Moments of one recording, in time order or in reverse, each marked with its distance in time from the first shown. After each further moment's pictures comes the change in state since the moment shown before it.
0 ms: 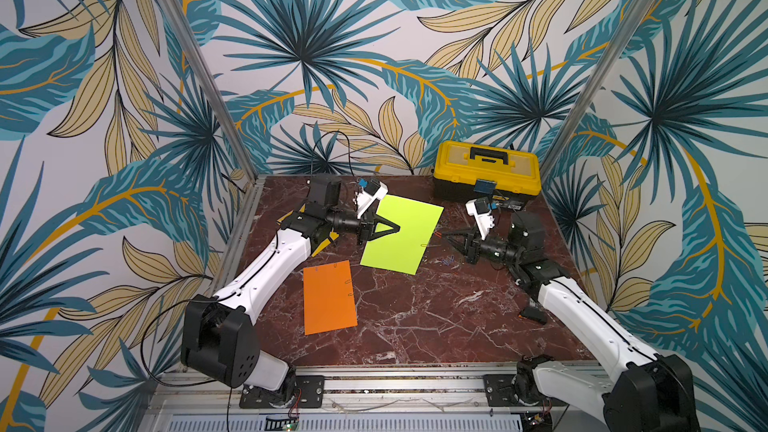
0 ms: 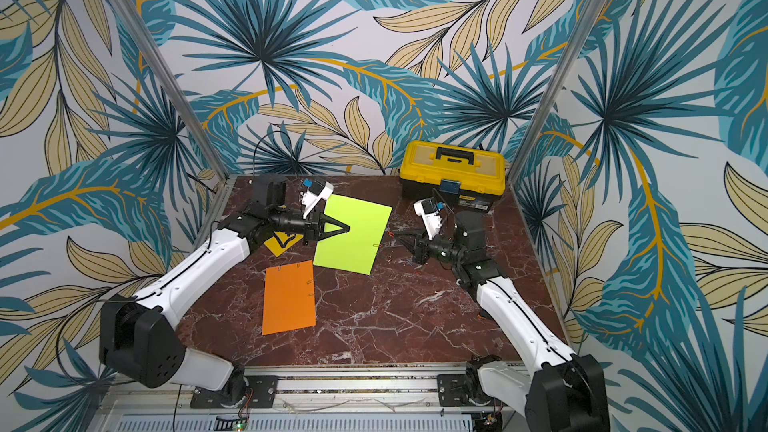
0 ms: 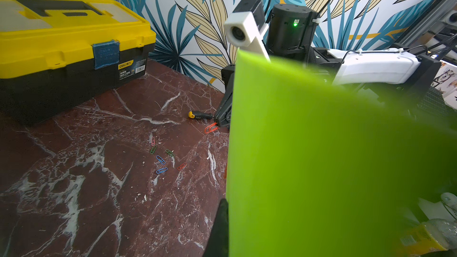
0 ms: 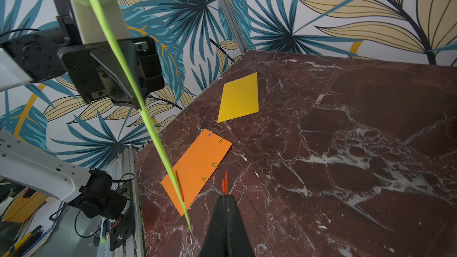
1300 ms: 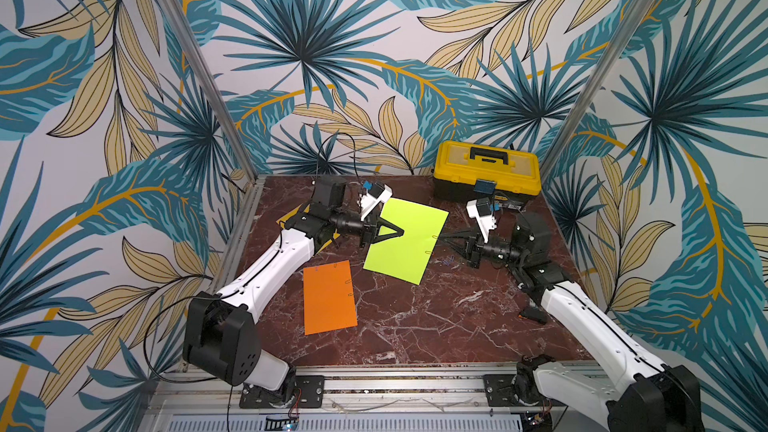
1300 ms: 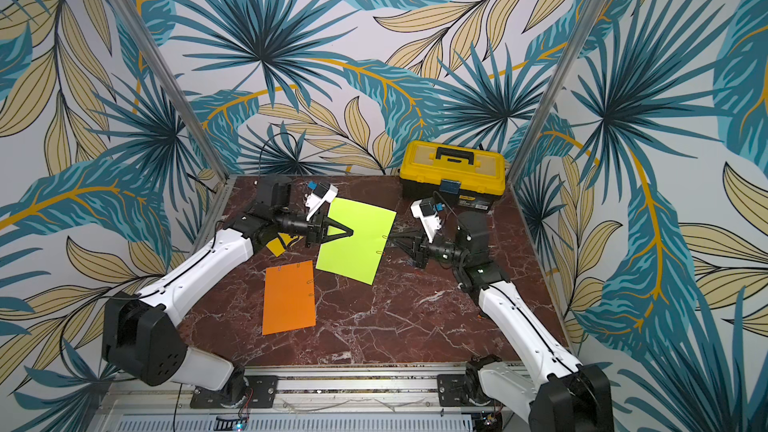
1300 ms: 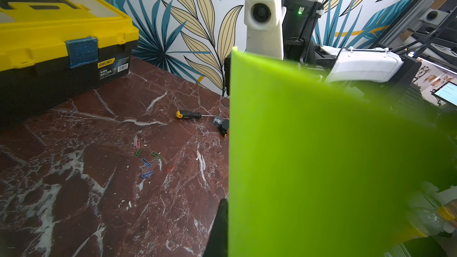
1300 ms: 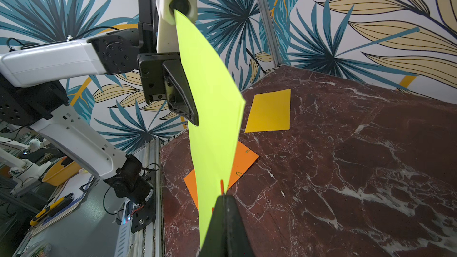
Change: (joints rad) left arm -0.023 0.013 0.002 0.000 0.037 0.002; right arm 0.019 -0.068 0.010 0.067 -0.167 -0.025
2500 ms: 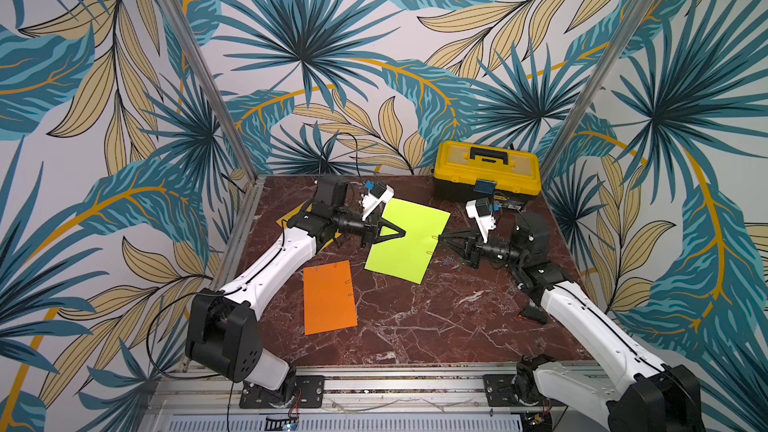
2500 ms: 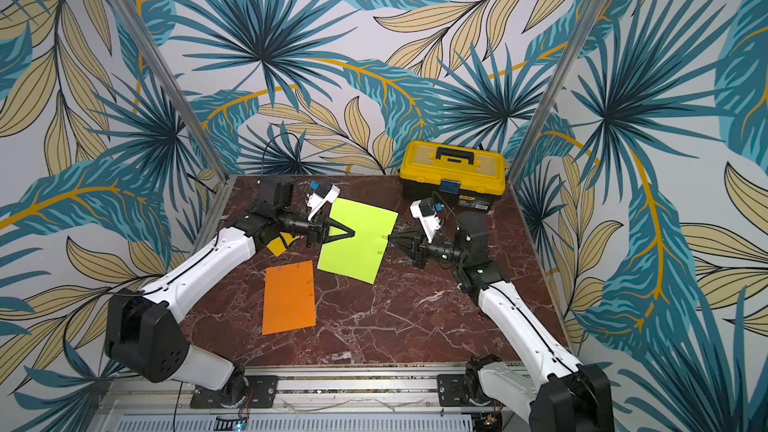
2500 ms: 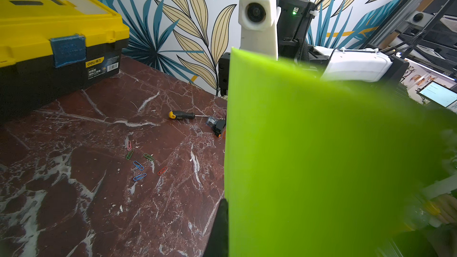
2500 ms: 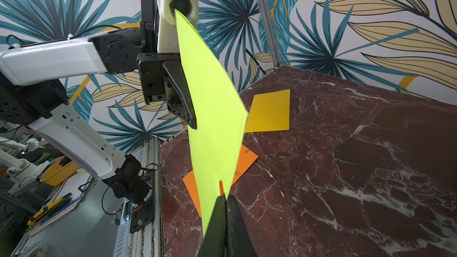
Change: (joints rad) left arm -0.010 0.019 0.011 0.000 0.031 -0.004; right arm 0.008 0.000 0.000 0.000 0.007 -0.003
